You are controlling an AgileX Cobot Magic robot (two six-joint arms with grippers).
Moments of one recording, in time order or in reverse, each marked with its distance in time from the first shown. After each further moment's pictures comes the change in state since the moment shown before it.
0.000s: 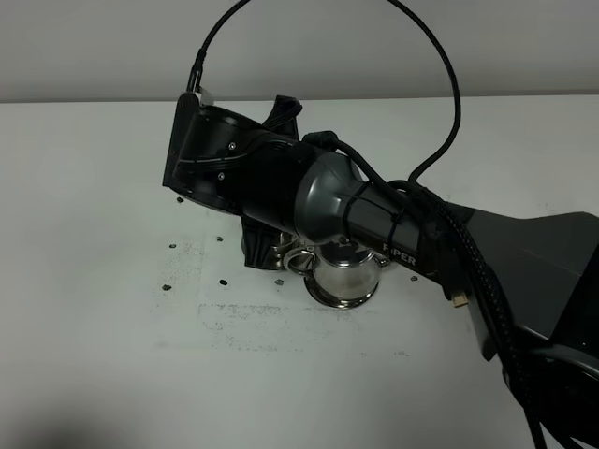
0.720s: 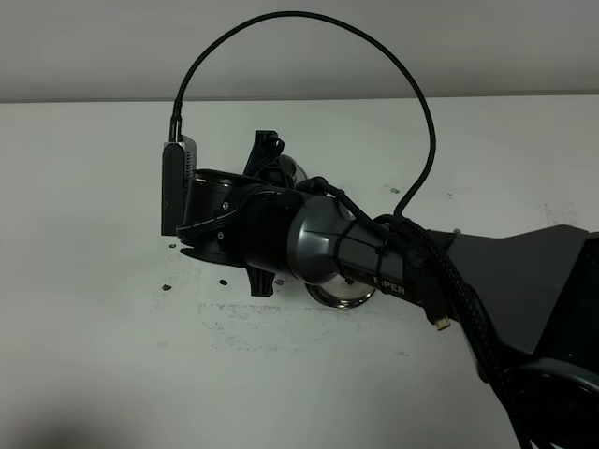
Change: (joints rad) left arm 0.000 0.000 0.000 -0.001 0.000 0.000; right arm 0.033 0.003 0.151 -0.113 -0.170 0.020
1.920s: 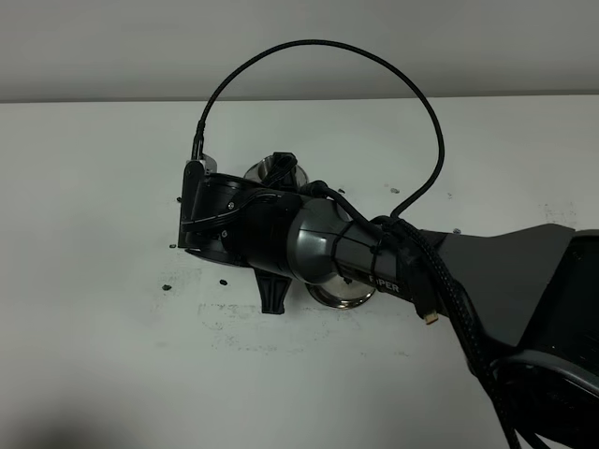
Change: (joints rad) left arm 0.000 0.000 0.000 0.000 0.000 0.000; right arm -0.016 0.028 0.003 0.097 0.081 -0.018
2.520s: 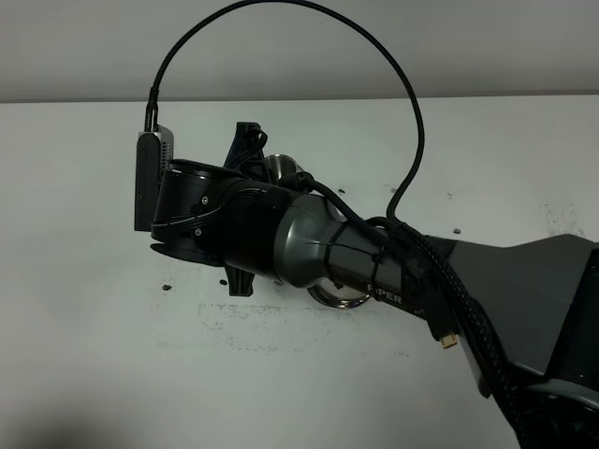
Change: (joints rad) left arm 0.000 0.000 0.000 0.000 0.000 0.000; right arm 0.056 -0.039 -0.081 -0.067 -0.012 -0.006
